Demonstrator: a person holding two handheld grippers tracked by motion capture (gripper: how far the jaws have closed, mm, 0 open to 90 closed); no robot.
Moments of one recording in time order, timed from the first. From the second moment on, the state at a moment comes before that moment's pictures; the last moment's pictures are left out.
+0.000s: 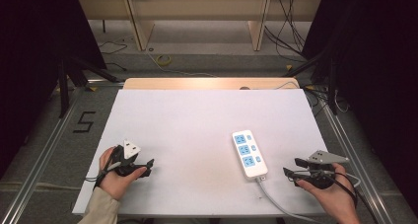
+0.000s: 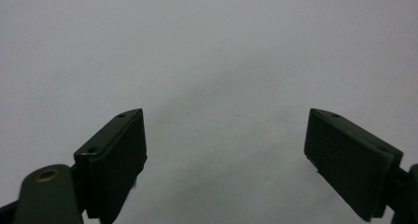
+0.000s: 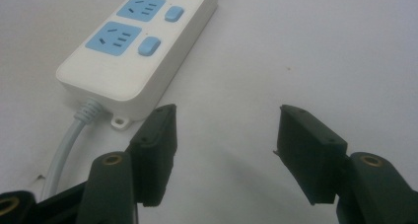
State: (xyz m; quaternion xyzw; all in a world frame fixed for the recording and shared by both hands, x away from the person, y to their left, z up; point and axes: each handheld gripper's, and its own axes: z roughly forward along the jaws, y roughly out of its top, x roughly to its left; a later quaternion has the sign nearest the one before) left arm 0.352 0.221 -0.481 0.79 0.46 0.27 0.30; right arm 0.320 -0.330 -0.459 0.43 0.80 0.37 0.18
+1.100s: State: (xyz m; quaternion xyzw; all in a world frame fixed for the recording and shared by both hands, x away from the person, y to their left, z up) left arm 0.354 0.223 -0.482 0.79 0.46 0.28 0.30; right arm 0.321 -0.325 -0.438 0.43 0.81 0.34 0.19
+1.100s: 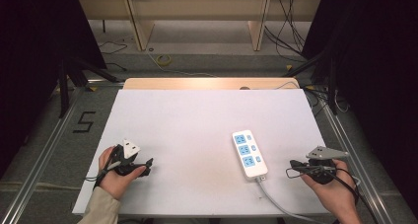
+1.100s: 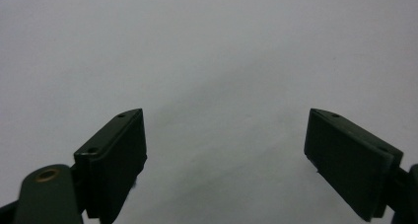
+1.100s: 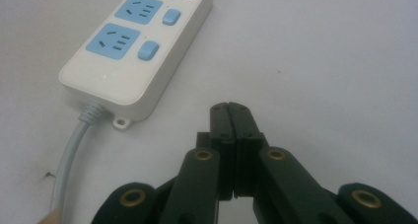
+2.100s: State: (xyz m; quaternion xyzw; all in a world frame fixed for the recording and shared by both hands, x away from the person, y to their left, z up) left arm 0.354 0.223 -0.480 0.78 0.46 0.29 0.30; right arm 0.333 -0.318 -0.430 0.44 0.82 0.32 0.17
